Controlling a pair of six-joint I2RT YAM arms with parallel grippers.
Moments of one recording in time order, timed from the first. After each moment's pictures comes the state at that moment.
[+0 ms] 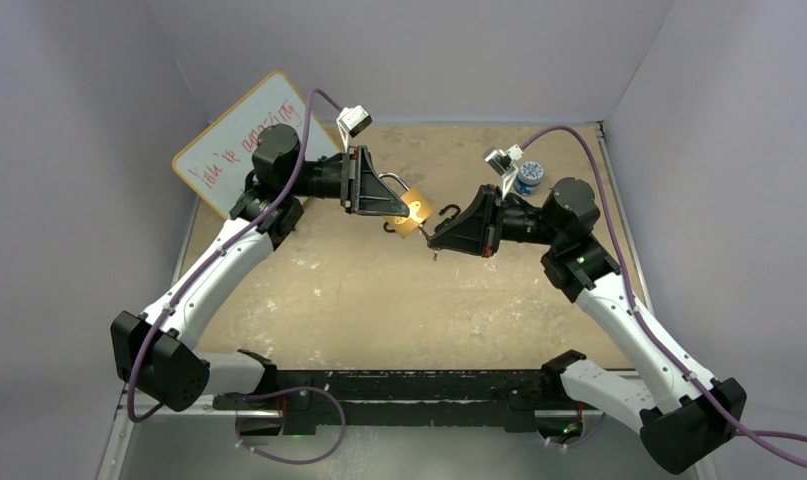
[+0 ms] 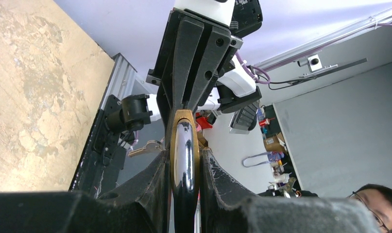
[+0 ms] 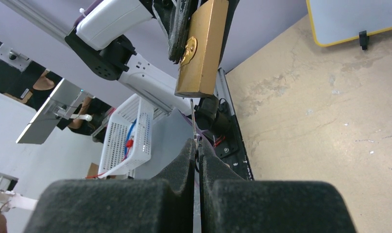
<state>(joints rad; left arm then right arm) -0.45 1.31 1.22 0.15 1.17 -1.14 0.45 0.99 0.93 0.11 -1.01 0.78</state>
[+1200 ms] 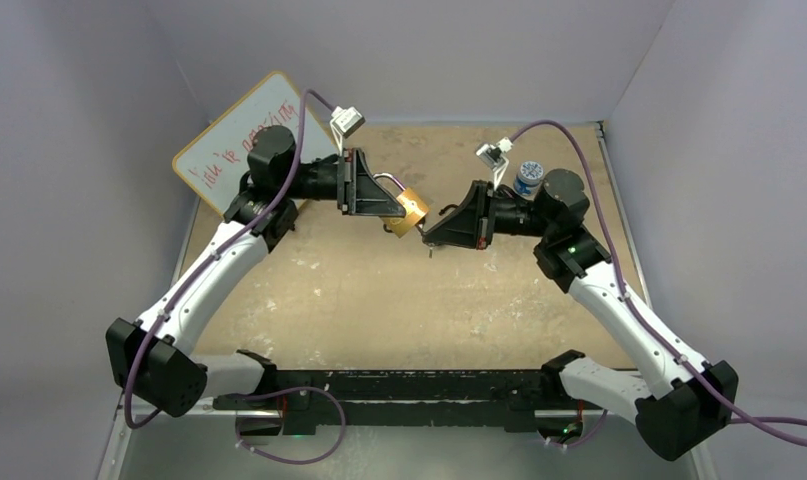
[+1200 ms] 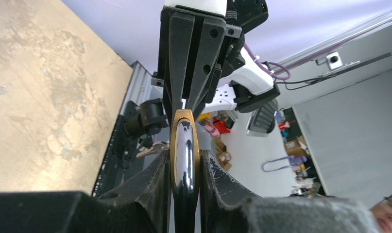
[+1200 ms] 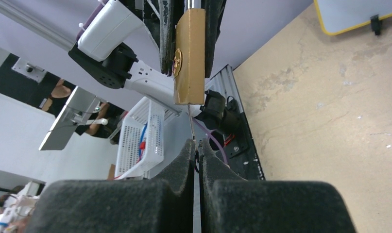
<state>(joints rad) -0.44 1.29 1.21 0.11 1.15 -1.05 0.45 1.05 0.95 0.15 -1.02 0.85</state>
